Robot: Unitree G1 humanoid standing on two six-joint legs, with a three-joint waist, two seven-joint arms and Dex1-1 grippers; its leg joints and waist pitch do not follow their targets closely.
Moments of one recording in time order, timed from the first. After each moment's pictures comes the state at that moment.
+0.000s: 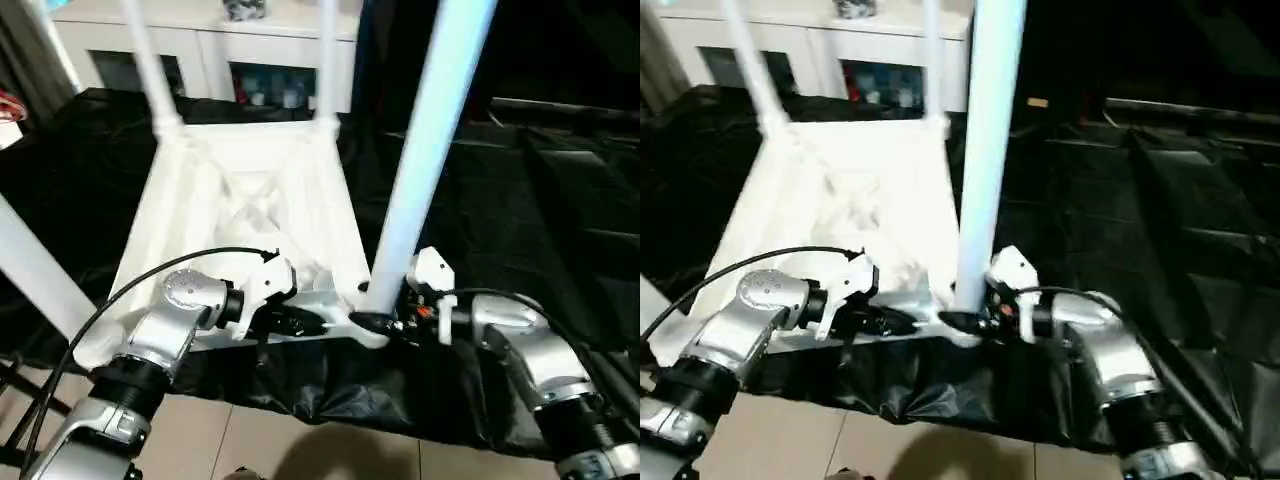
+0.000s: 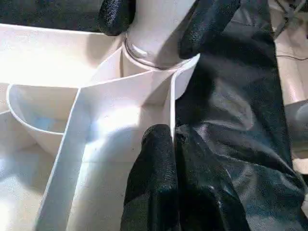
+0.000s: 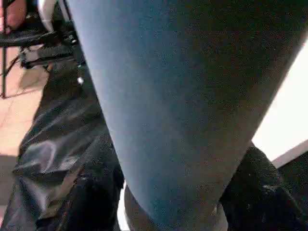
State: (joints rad) left arm -0.50 0.38 -0.27 0.49 -0.05 0.10 -1.31; right arm -0.35 -0.37 0.20 0.29 0.18 0.19 1.11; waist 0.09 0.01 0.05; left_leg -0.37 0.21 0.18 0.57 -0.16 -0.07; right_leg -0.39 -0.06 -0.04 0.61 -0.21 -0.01
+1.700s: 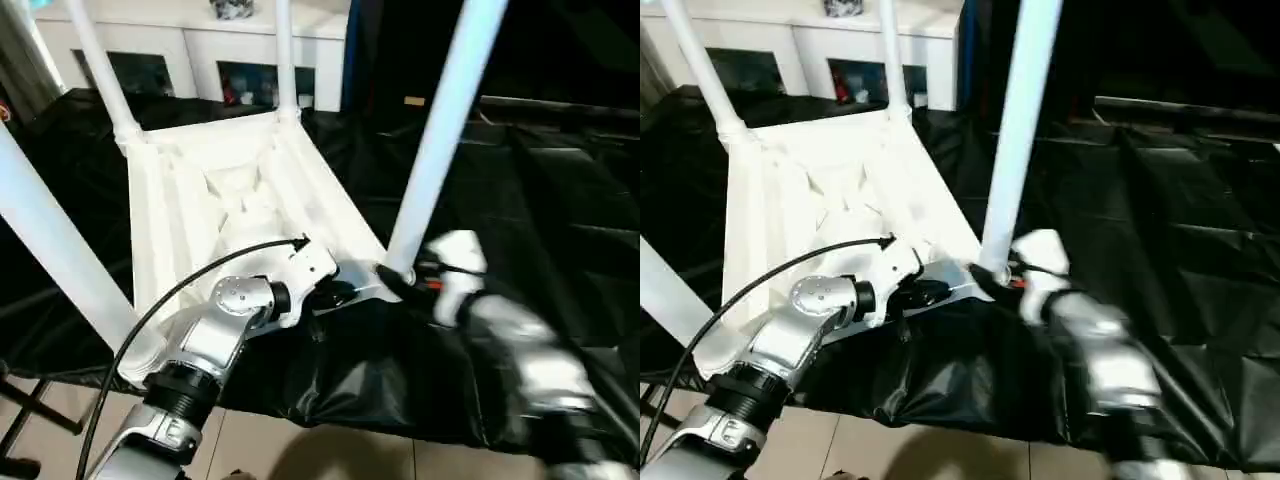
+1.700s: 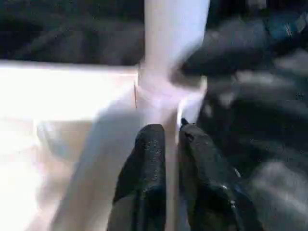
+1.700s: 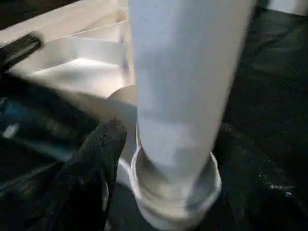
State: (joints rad) left arm -0.49 0.15 -0.23 0.42 0.00 0.15 -0.87; right arm -0.27 -0.32 0.01 0.23 0.20 0.23 0.77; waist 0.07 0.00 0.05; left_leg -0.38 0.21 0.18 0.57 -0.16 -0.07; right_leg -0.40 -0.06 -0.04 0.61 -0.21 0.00
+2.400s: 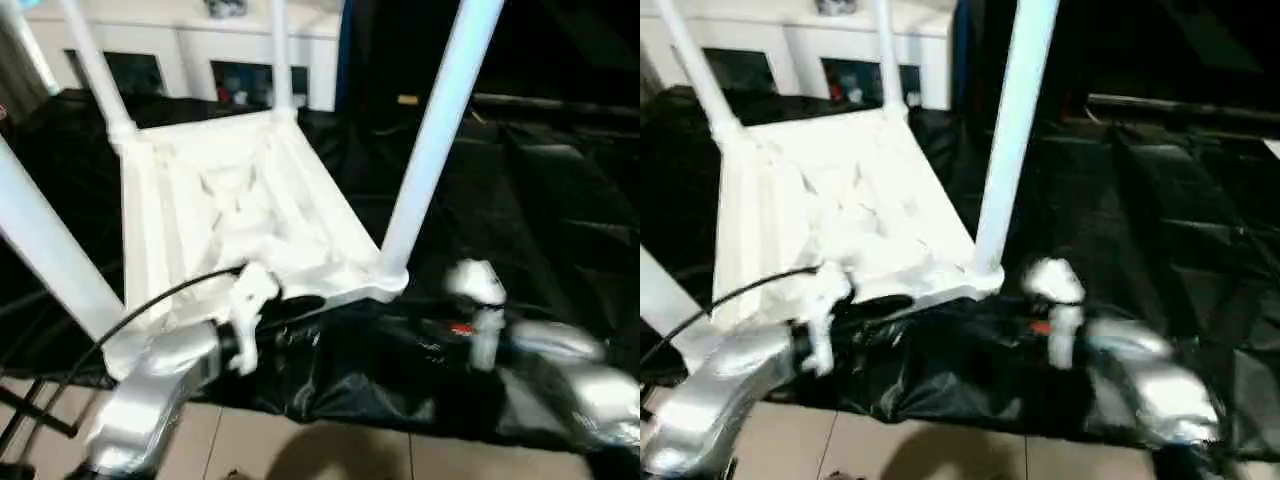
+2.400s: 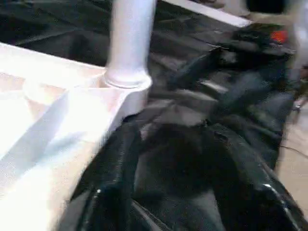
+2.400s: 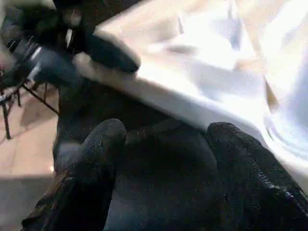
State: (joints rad) left arm -0.05 0.31 -0.12 -0.24 -0.25 0.48 -0.90; right arm -0.24 -0.38 0.12 0.10 0.33 0.38 1.03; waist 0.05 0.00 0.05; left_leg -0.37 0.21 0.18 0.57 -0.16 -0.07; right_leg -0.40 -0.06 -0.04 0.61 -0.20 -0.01
